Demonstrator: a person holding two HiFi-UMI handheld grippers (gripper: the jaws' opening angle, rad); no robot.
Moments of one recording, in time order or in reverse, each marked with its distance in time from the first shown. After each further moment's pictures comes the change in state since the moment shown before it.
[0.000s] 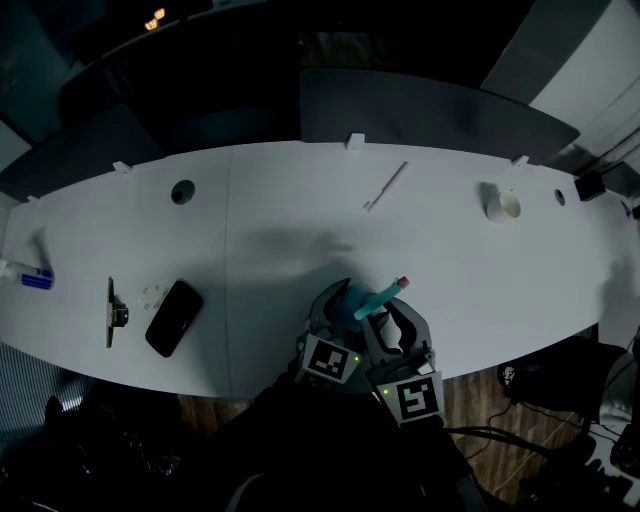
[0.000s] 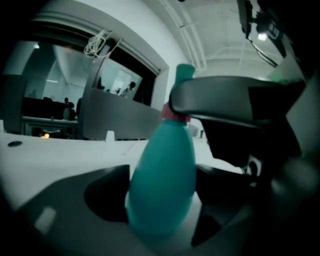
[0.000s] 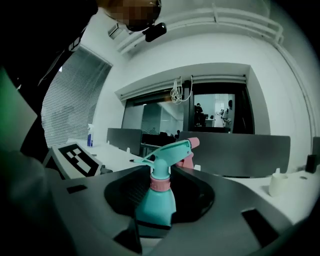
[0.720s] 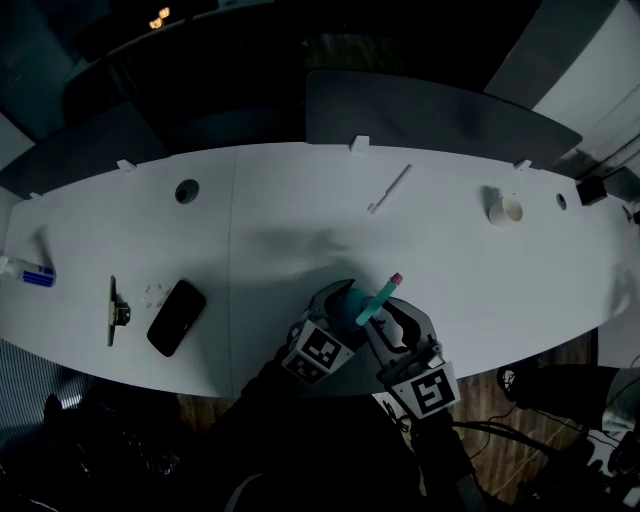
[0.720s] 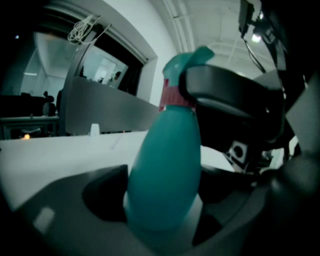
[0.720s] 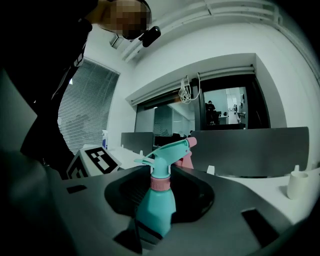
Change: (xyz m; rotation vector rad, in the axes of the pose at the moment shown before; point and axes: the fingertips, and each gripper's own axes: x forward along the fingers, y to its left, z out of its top) left arm -0.001 -0.006 -0.017 0.052 0.100 -0.206; right arm 0.000 0.008 0.004 0.016 -0.038 0.182
